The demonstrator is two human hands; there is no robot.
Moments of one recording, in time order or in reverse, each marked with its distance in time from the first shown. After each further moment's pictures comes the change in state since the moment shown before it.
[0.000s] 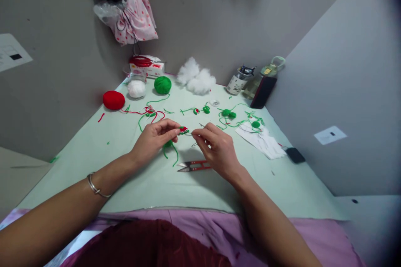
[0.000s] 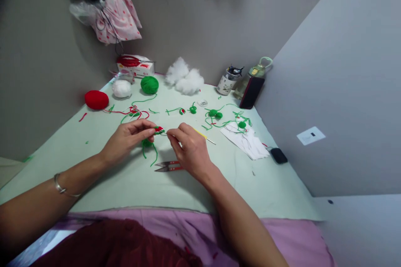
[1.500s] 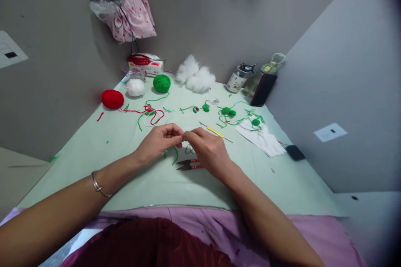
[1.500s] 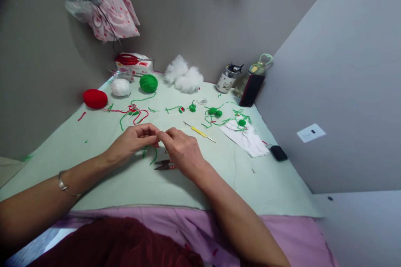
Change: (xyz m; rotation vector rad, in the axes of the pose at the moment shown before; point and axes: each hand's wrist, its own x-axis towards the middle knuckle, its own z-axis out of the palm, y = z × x) left_hand 0.001 -0.007 0.008 -0.084 -0.162 -0.150; right_hand -0.007 -0.003 0.014 -0.287 -0.034 -0.222
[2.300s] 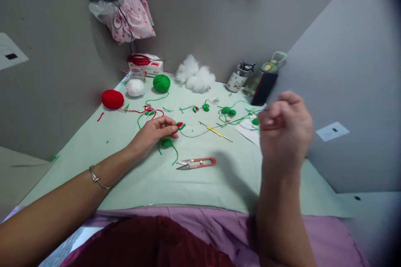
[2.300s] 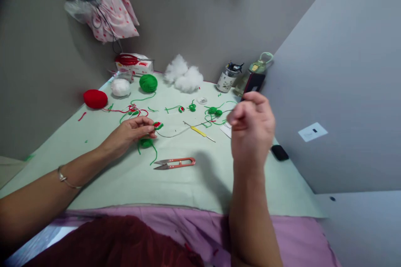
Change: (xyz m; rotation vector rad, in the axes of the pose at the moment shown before) left_hand 0.010 -0.005 -0.017 -0.122 0.125 -0.073; right_hand 0.007 0.059 -0.085 1.144 0.754 0.550
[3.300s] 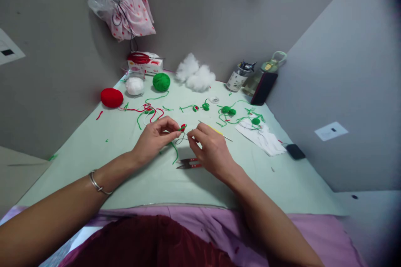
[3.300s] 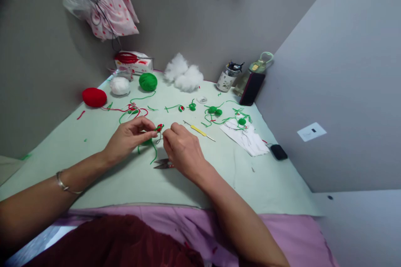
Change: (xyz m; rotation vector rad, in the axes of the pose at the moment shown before) left_hand -0.014 -0.001 0.011 0.286 0.030 0.306; right_hand -0.065 0.055 0.053 -1.088 -0.741 -0.310
